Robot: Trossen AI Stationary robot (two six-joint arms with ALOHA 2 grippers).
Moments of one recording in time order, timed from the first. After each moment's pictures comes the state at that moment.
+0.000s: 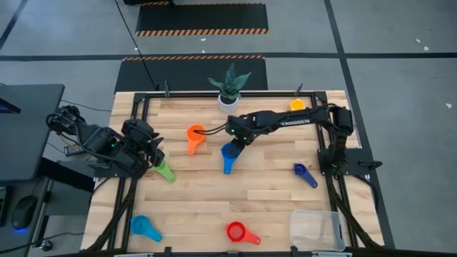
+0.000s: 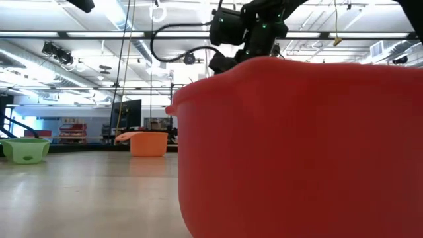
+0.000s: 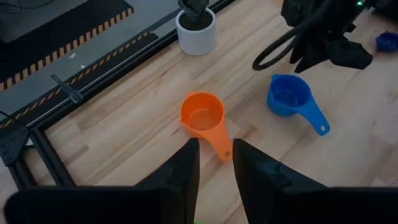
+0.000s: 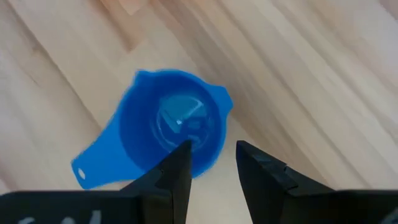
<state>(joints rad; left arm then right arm) -0.57 1.09 1.33 -1.57 -0.83 -1.29 -0.15 1.88 1.43 -0.74 0.00 0.57</state>
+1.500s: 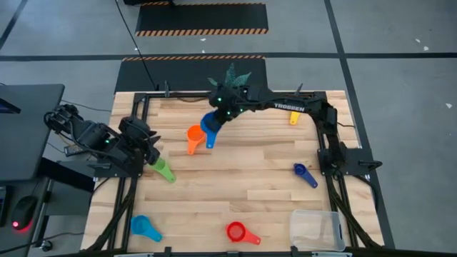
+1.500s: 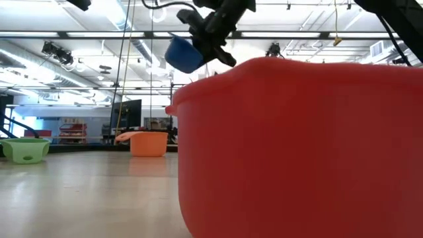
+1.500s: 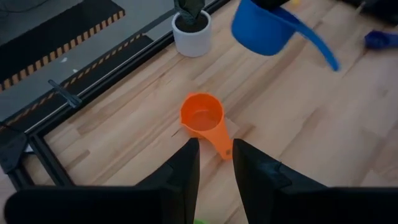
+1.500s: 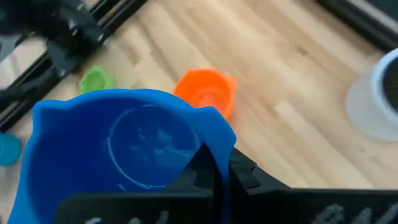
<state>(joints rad) -0.57 1.02 1.33 -1.57 -0.82 -1.23 -0.24 2.04 2.04 -0.87 -0.03 0.50</state>
